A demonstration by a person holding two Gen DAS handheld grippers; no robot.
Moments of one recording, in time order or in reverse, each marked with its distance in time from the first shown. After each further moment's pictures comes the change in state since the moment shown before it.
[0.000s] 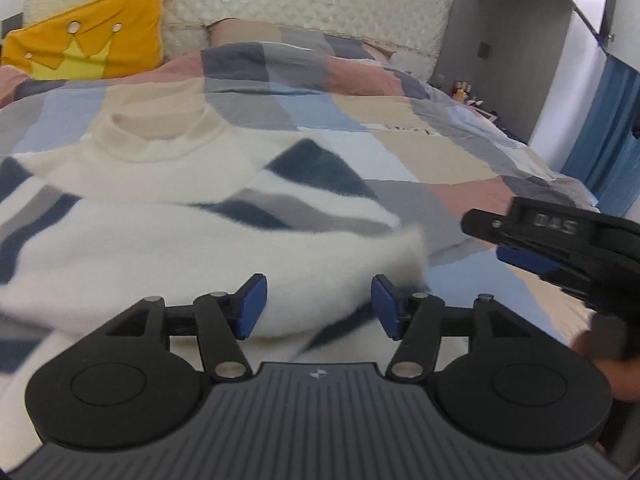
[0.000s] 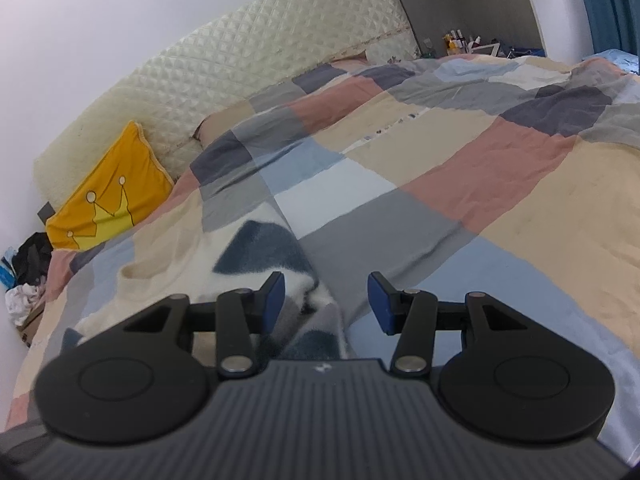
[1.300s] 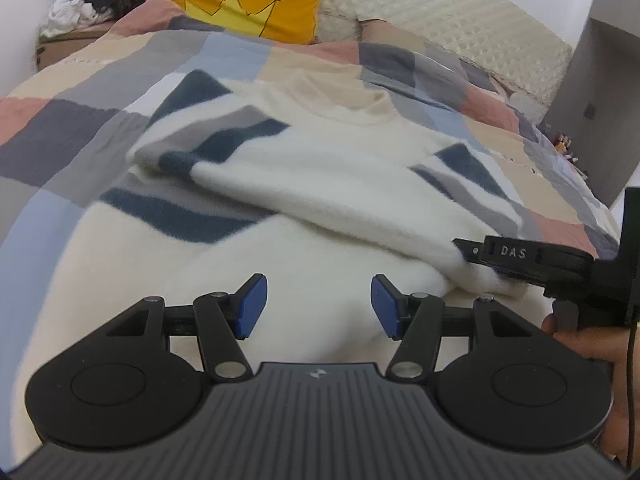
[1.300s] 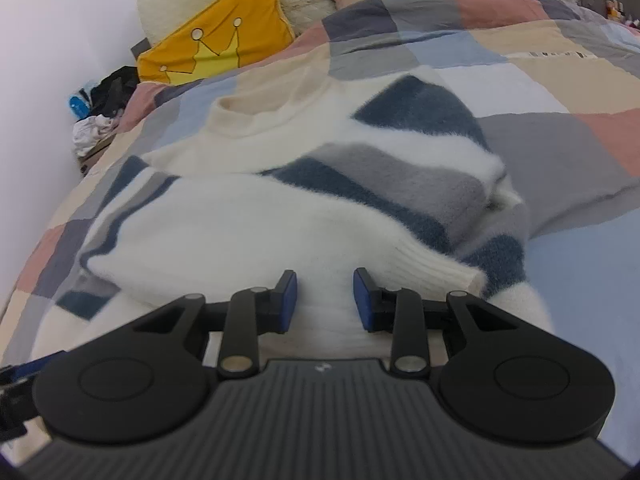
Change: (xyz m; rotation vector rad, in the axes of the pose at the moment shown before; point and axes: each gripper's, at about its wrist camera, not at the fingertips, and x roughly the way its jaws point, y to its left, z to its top) left arm -0.098 0.100 -0.062 -0.297 -0.009 0.225; right arm 0.053 0.073 -0.052 -0.338 0.342 0.273
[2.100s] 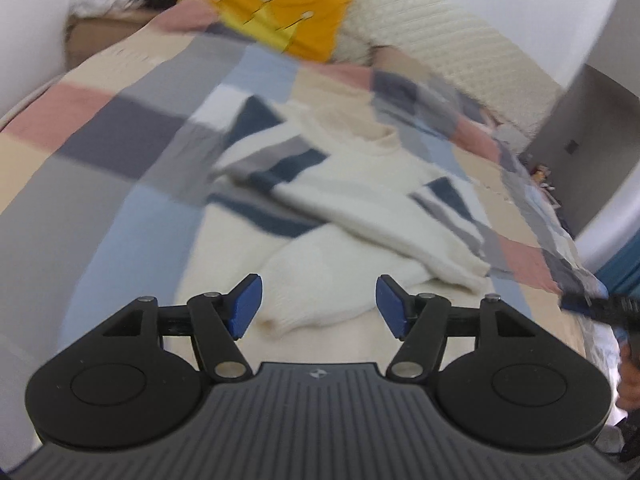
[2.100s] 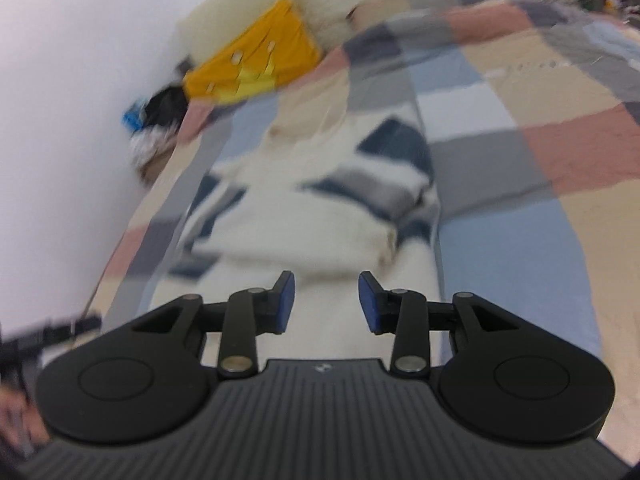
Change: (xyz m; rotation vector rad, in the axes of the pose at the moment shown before) left arm -0.156 0.086 0.020 -0.131 0.044 -0.058; right arm -0.185 -0.046 0.017 0.034 0.089 0.154
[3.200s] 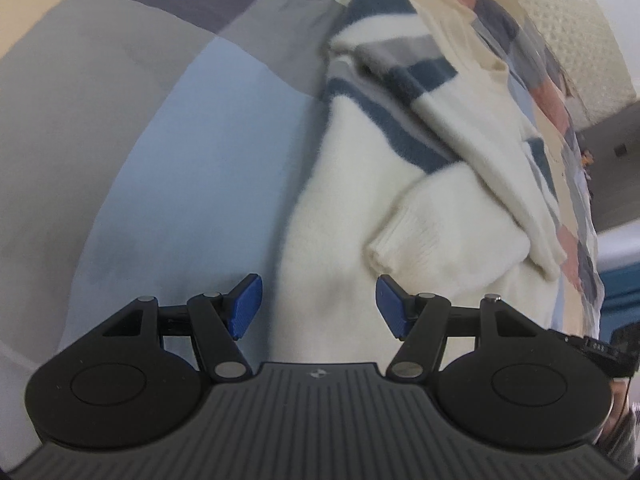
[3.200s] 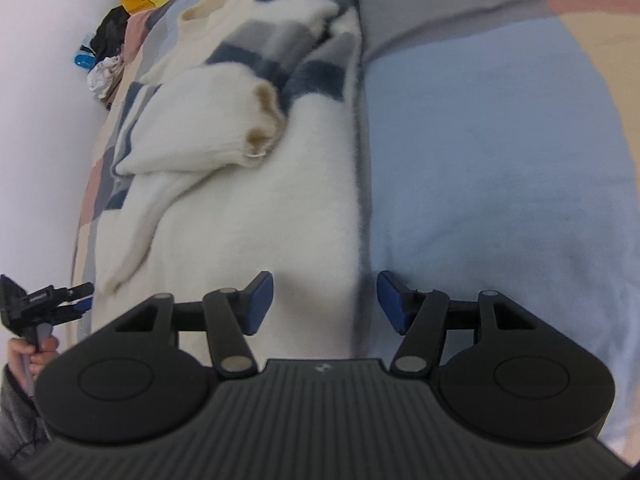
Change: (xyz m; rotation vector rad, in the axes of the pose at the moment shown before) left arm 0.116 0.122 0.004 -0.231 0.372 -0.009; right arm 0.110 -0.106 -0.026 0.203 0.378 0.048
